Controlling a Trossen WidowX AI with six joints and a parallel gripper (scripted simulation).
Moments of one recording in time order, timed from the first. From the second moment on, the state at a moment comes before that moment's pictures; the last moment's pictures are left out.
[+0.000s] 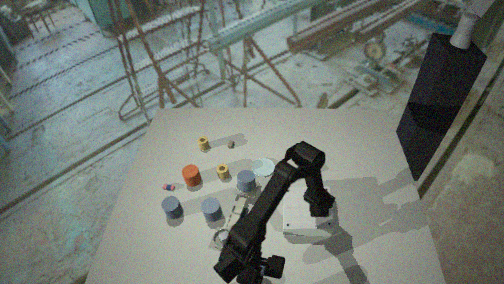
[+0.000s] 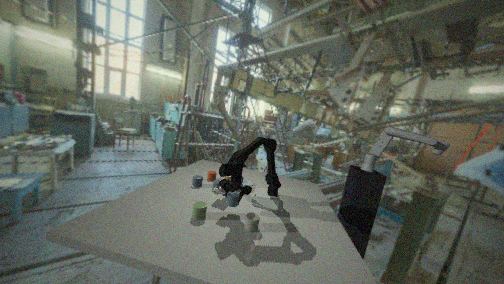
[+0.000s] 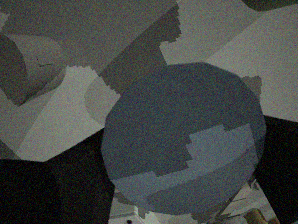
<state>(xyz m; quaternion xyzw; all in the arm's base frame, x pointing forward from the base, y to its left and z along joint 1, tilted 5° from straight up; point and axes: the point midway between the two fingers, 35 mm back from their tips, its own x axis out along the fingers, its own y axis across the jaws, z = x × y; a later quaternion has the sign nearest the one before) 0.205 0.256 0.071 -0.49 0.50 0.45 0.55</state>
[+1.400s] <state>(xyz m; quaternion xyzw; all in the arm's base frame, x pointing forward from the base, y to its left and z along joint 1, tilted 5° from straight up) 0.206 0.257 0.016 -0.49 0.50 0.45 0.56</state>
